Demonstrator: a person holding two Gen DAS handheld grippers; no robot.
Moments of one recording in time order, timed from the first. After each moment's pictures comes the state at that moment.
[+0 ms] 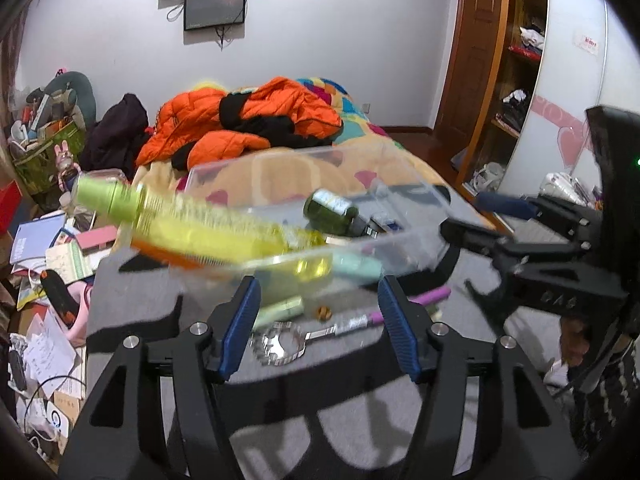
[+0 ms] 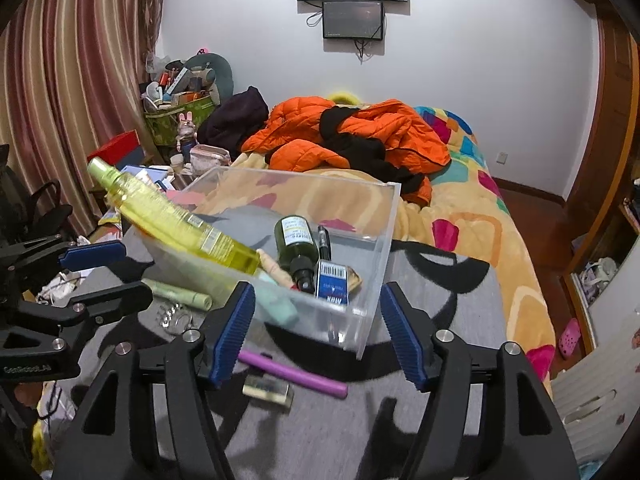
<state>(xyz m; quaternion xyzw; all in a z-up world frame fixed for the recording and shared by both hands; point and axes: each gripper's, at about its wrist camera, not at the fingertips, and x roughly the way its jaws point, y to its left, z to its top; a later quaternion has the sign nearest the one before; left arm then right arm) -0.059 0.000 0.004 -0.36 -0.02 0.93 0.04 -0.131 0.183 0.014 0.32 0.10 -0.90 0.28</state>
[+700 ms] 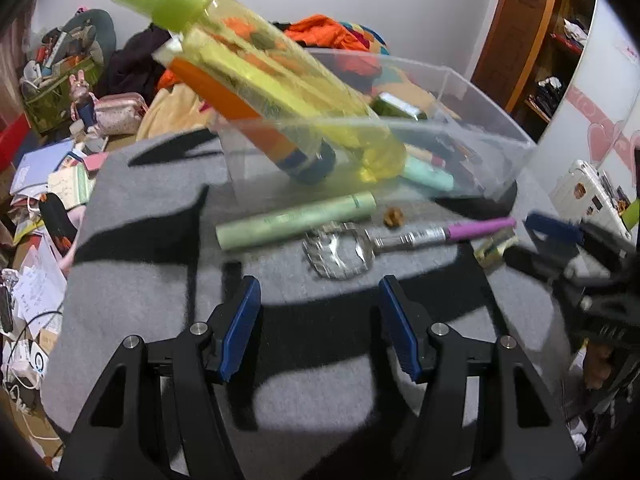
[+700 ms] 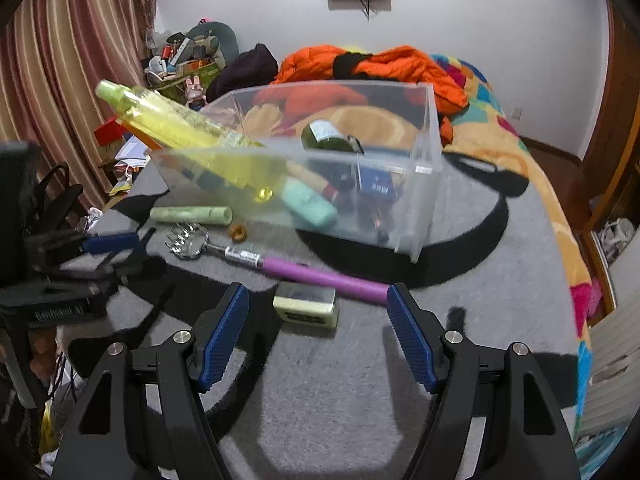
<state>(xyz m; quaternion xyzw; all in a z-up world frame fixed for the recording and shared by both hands) -0.051 -0.042 -0.066 -0.43 -0.07 0.90 0.00 -0.111 0.173 -0.056 0.40 0.08 -0.87 0.29</state>
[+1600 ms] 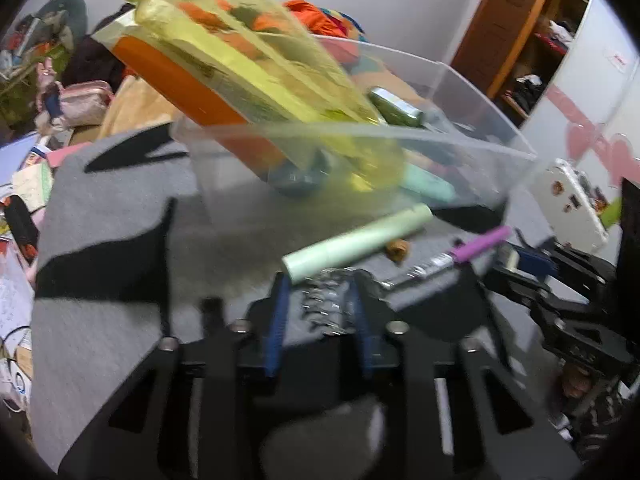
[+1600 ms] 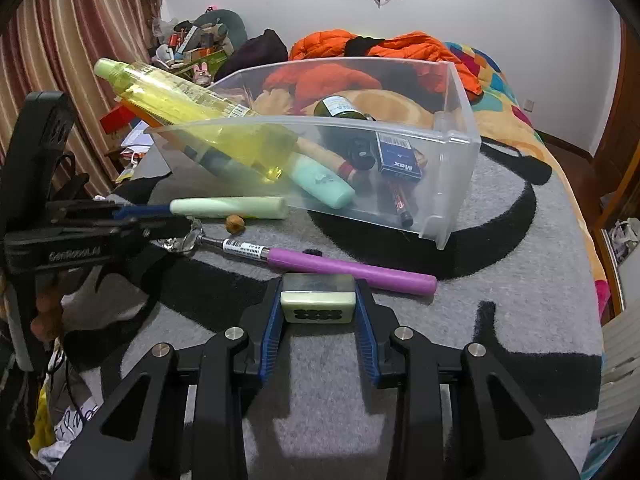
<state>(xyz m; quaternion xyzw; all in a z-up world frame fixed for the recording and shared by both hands) -0.078 -0.050 -0.076 -0.46 -0.10 0.88 0.08 -0.110 0.167 -0.065 0.41 0.08 -0.85 0.31</state>
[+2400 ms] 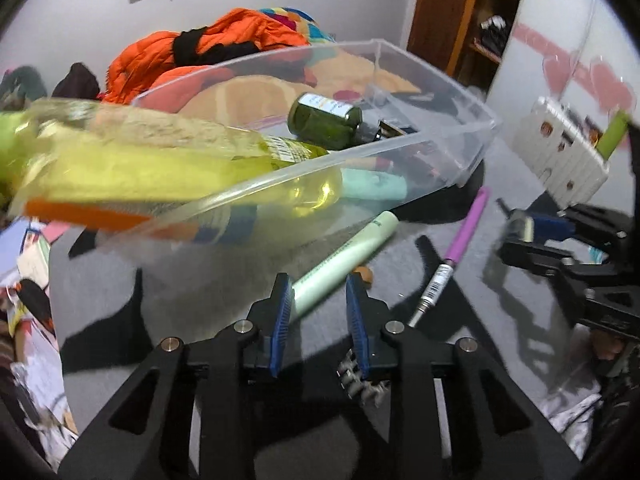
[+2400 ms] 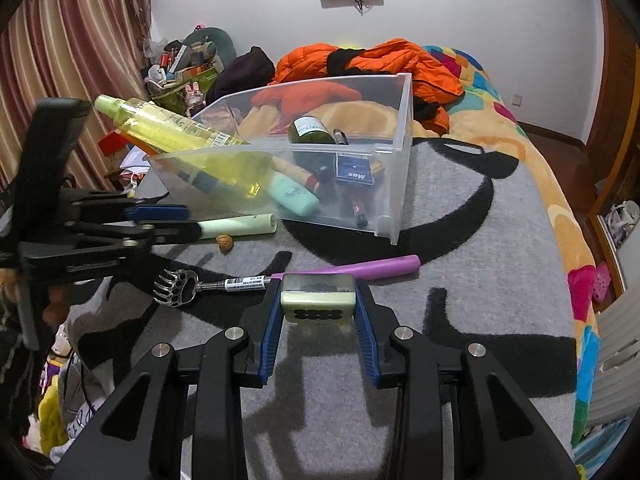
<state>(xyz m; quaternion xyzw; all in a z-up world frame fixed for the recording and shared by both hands) -0.105 -0.013 -0.059 -0.47 0.04 0.87 0.11 -0.110 0.198 -0.048 0.40 0.05 -0.86 0.30</state>
